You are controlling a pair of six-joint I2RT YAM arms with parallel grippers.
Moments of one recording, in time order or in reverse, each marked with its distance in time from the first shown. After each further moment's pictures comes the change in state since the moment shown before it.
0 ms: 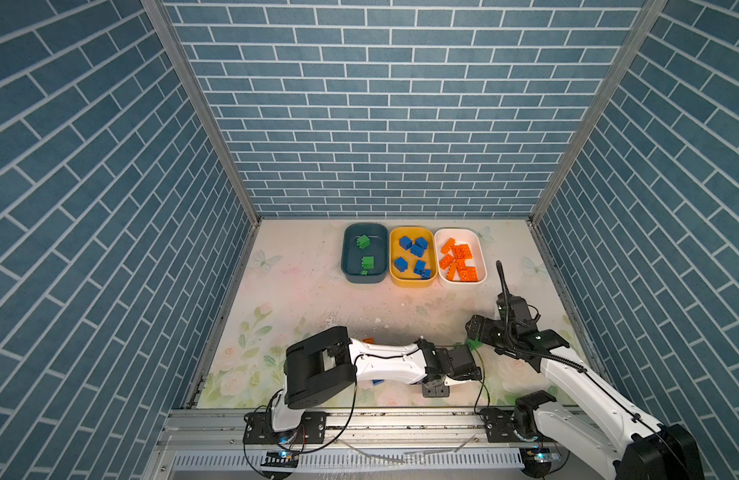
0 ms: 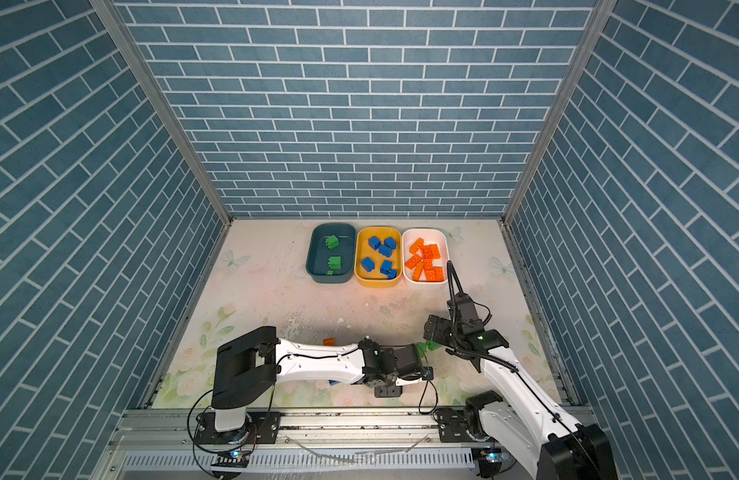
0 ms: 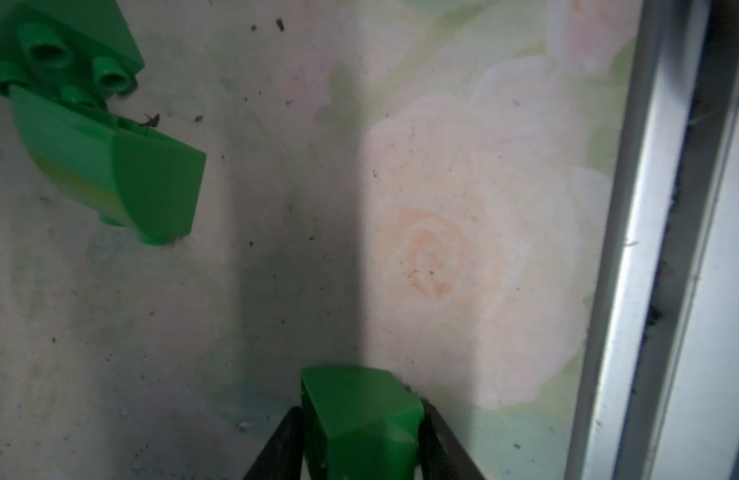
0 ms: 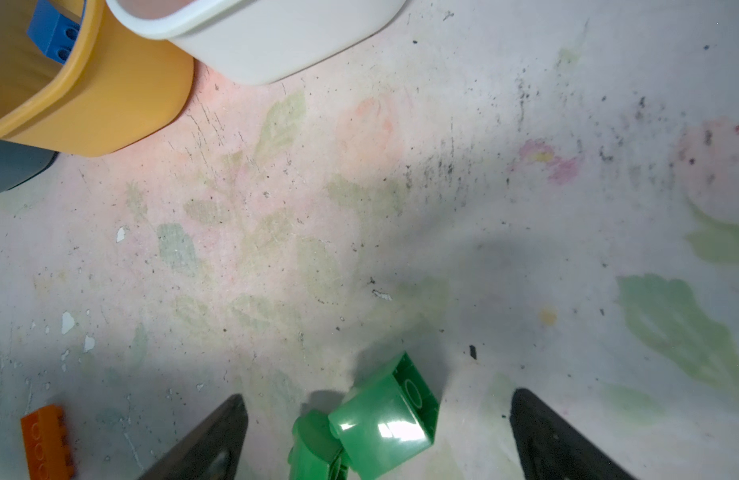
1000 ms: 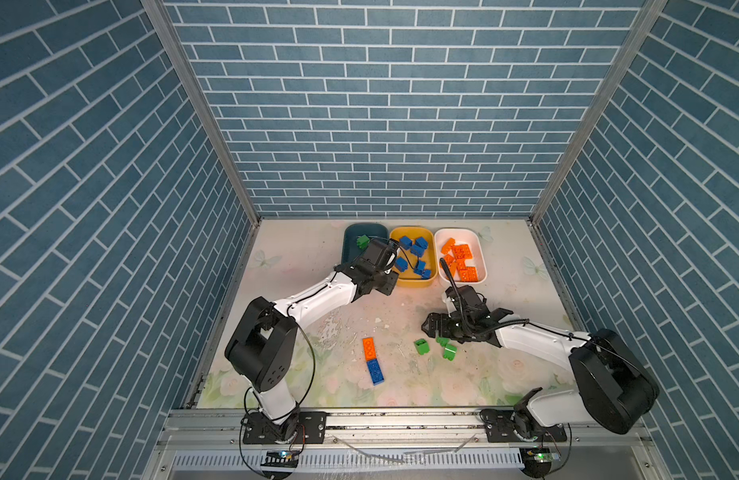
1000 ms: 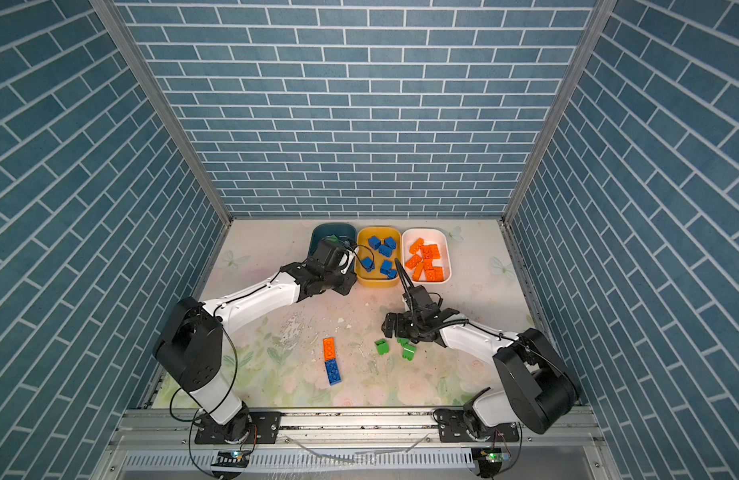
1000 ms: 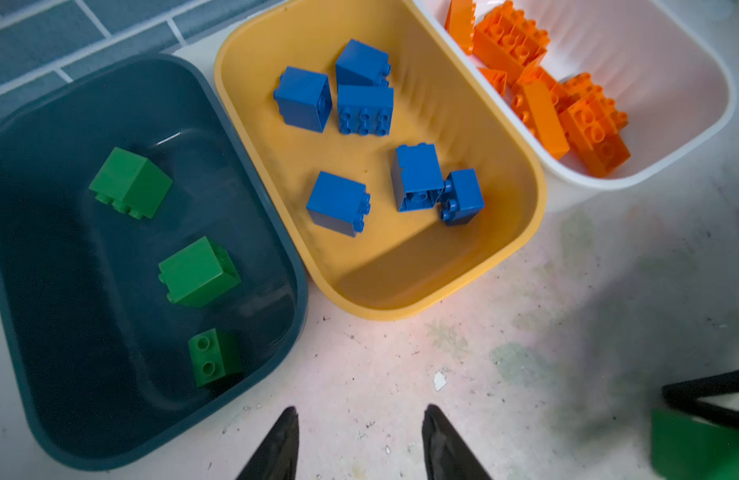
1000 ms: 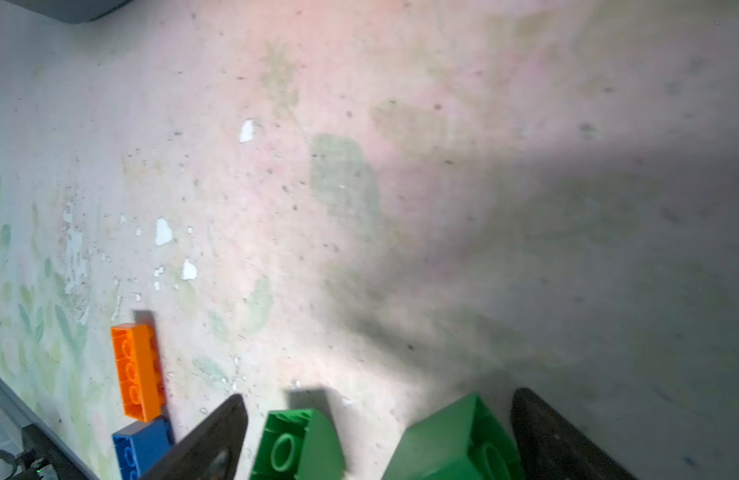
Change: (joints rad) left arm 0.698 -0.233 -0.028 0.227 0.076 -0.322; right arm 0.306 0.516 0.170 0.316 -0.174 0.072
